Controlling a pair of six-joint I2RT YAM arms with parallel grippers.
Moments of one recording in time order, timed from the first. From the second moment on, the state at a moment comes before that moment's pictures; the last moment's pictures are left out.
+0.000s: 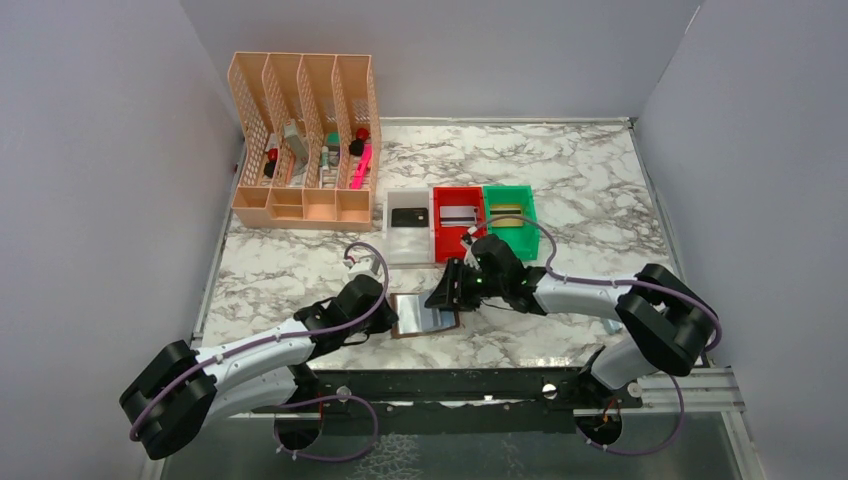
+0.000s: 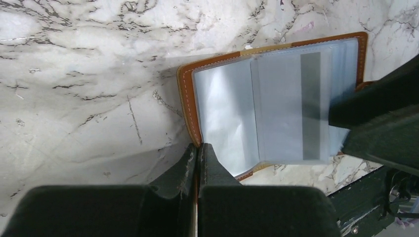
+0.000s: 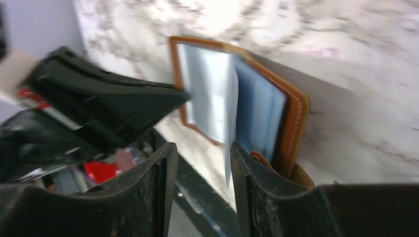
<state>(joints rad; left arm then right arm) -0.84 0.98 0.27 -0.07 -0.10 -0.87 0.83 1.50 0.62 0.18 -0.34 0.97</state>
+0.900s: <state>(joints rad) -0.85 0.78 0.31 -0.19 -0.15 -0.90 0.87 1.61 0.73 0.15 -0.35 0.91</state>
